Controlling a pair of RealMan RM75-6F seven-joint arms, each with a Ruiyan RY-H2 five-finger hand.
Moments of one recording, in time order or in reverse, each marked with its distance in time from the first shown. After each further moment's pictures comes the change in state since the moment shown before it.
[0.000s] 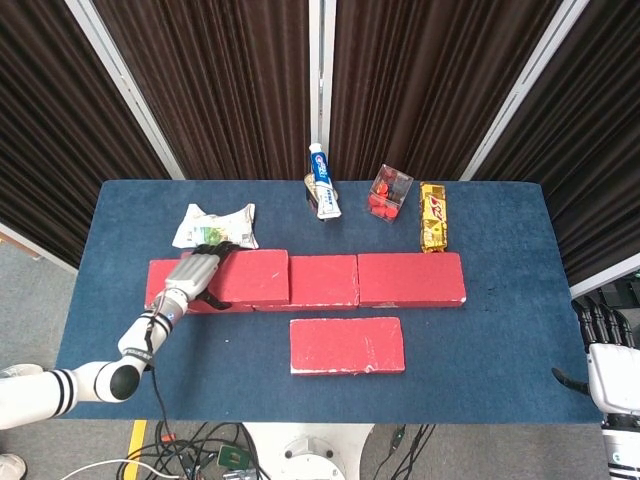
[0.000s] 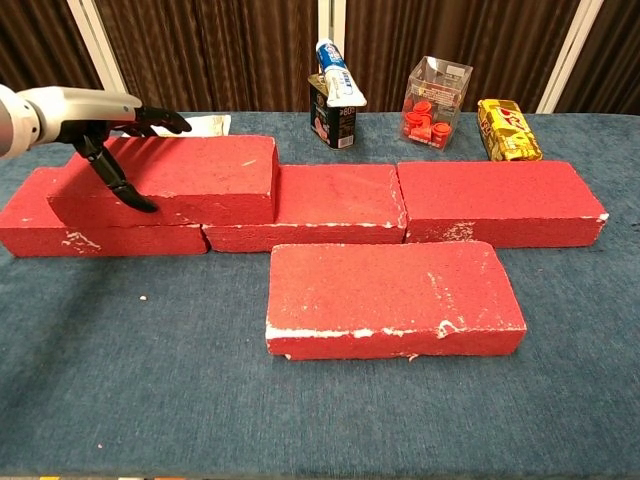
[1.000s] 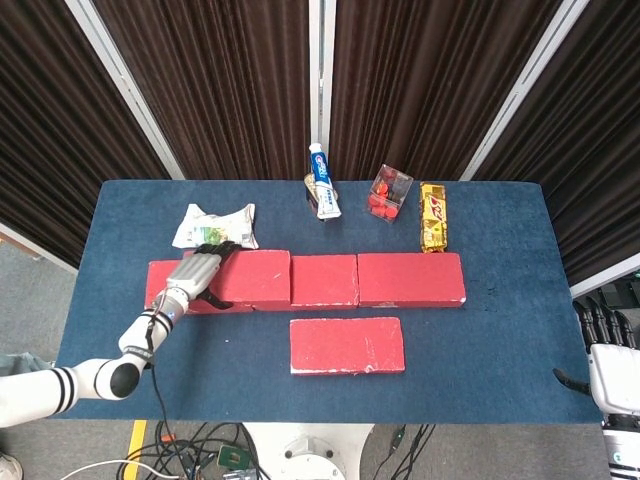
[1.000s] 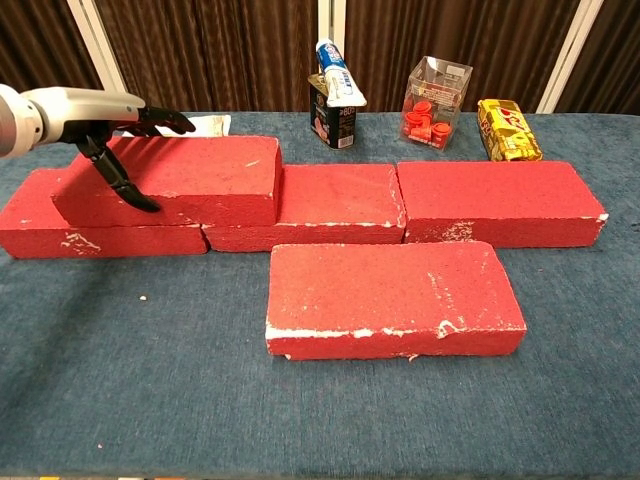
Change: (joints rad) left arm -0.008 -0.005 0.006 0.020 0.002 -0.024 -0.023; right arm -0.002 -0.004 0.000 0.010 0.005 -0.001 0.004
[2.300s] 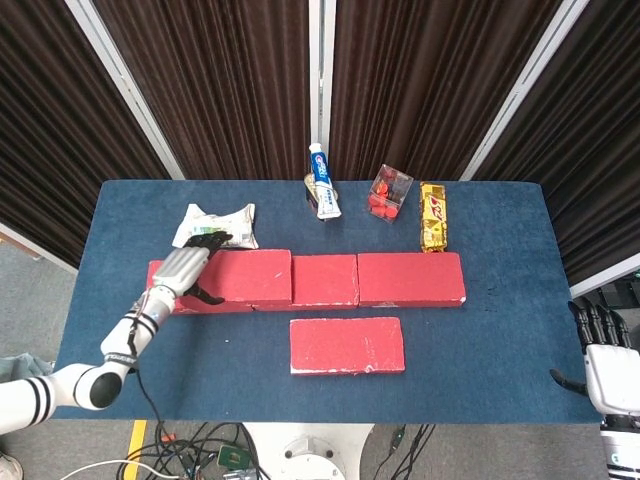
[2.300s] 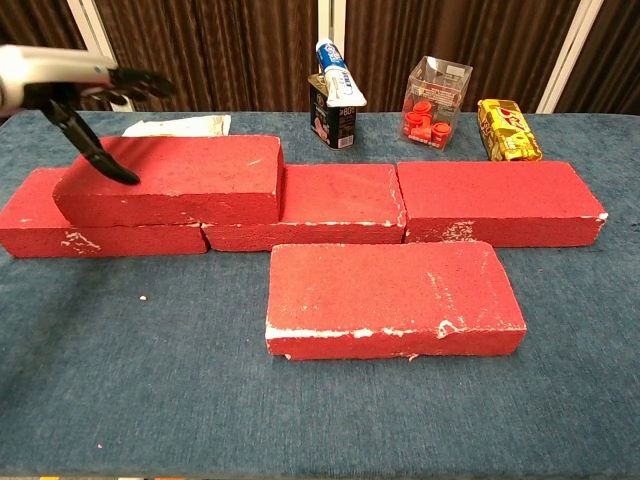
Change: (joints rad) left arm 0.088 0.101 -0.033 -0.099 0.163 0.098 -0.132; right arm 0.004 0.006 -0.009 -0.015 -0.028 0.003 -0.016
